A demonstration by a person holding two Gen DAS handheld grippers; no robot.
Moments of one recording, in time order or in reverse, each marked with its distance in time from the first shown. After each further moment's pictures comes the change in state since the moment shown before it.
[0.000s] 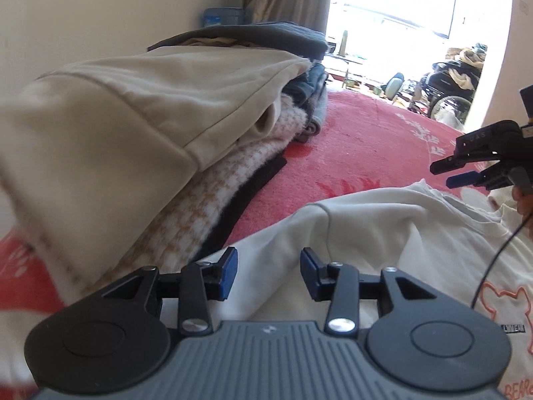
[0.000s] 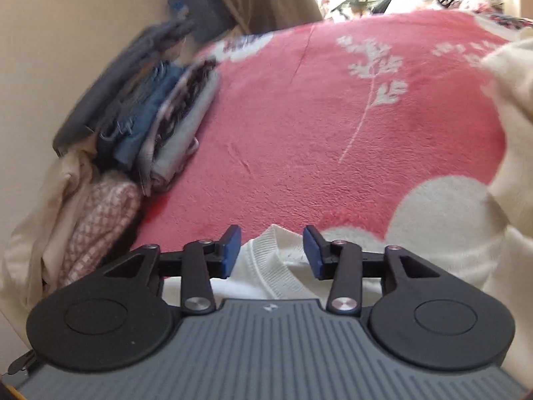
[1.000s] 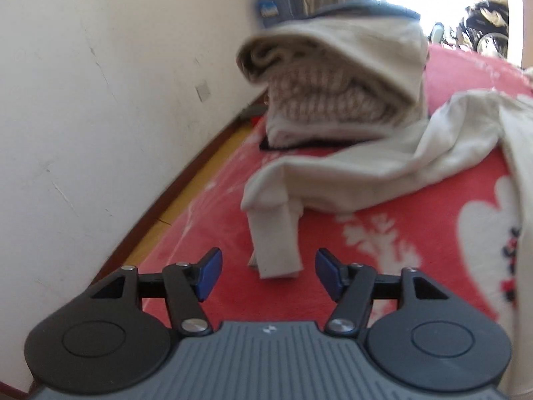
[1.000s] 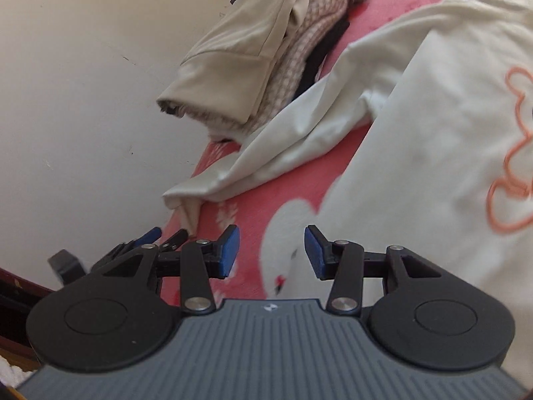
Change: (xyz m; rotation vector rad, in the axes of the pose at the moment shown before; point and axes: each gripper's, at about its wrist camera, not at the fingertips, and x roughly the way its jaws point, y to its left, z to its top) left arm -0.144 0.185 -0.083 0.192 0.086 0.272; right arm -0.151 0.212 -0.261 0.067 0.234 0.344
